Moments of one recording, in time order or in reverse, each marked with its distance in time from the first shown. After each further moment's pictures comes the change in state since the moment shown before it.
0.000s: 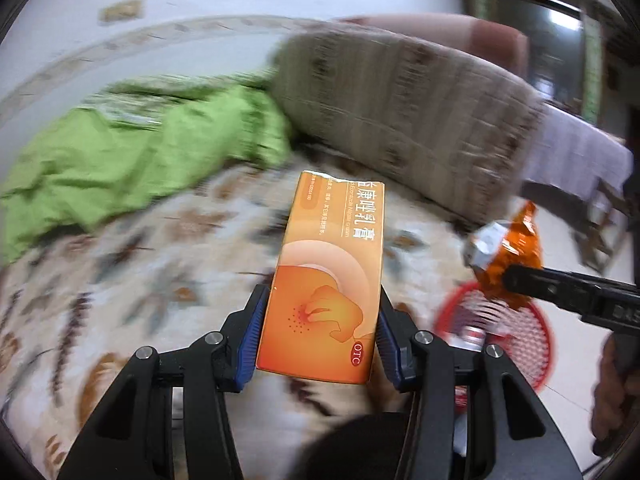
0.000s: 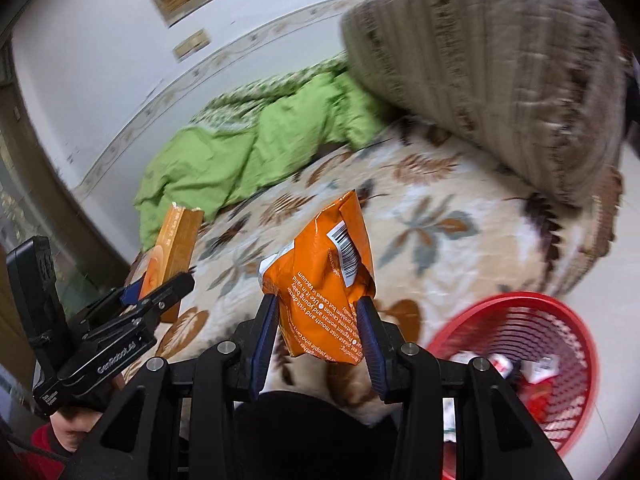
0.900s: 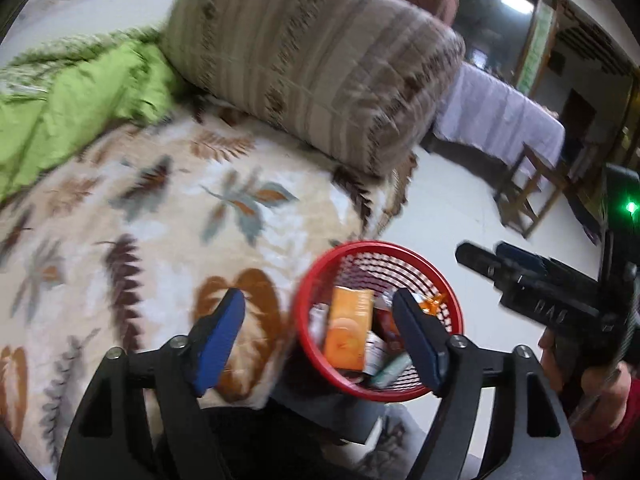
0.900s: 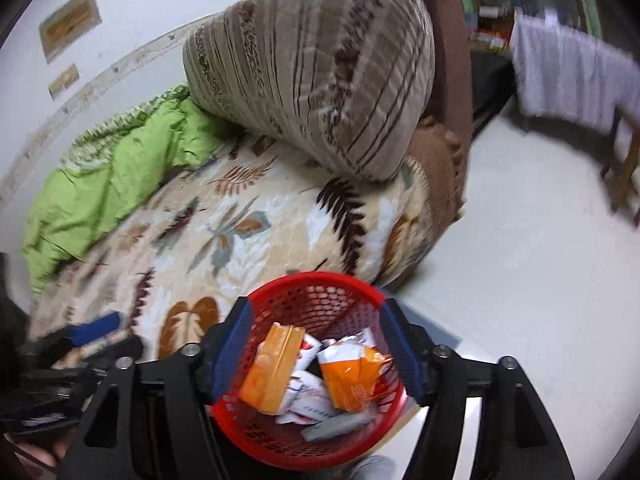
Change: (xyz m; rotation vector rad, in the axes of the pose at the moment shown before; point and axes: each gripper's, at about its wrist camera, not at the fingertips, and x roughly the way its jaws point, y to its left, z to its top) left arm 0.036 -0.080 -0.007 0.018 0.132 -0.253; right arm -0.055 -0.077 -0.018 0.091 -0.045 -0.508
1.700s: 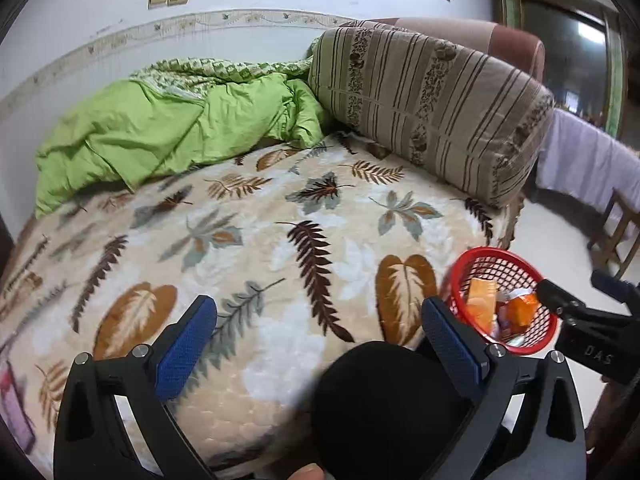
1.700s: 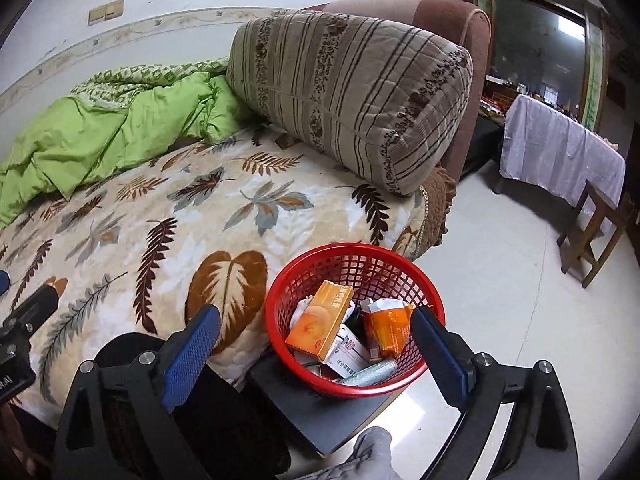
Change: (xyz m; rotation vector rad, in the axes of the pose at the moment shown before) left arm -0.111 0.074 -0.081 -0.129 -0.163 0.383; right arm -0.052 0.119 -0.067 -0.188 -0.054 -0.129
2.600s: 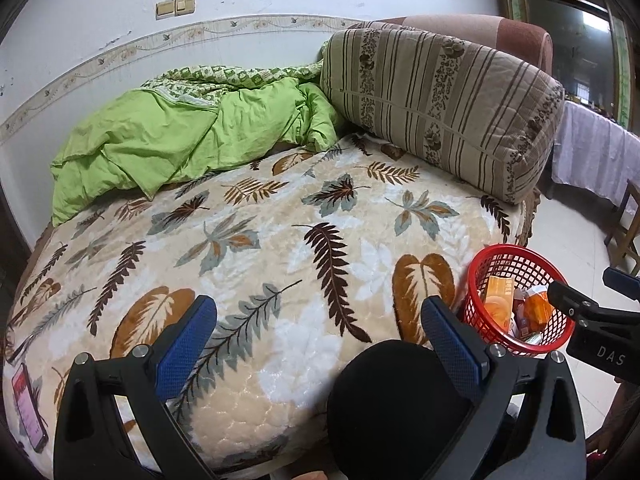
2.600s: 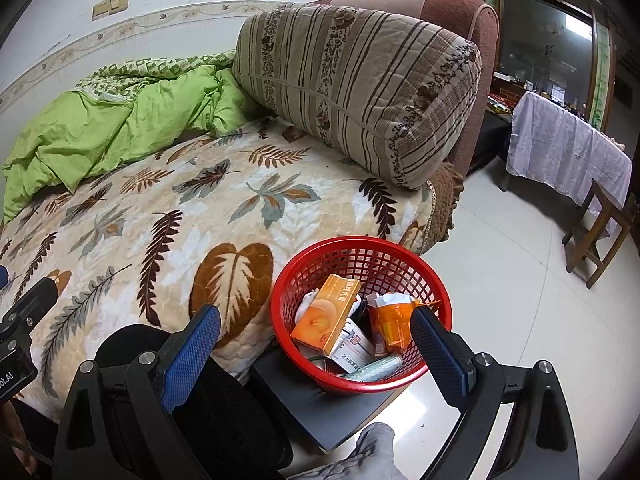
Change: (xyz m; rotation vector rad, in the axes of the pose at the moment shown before) left arm -0.003 -0.007 -0.004 0.039 -0.017 0.082; right arm 0.004 0.004 -0.003 -0.011 0.023 0.022
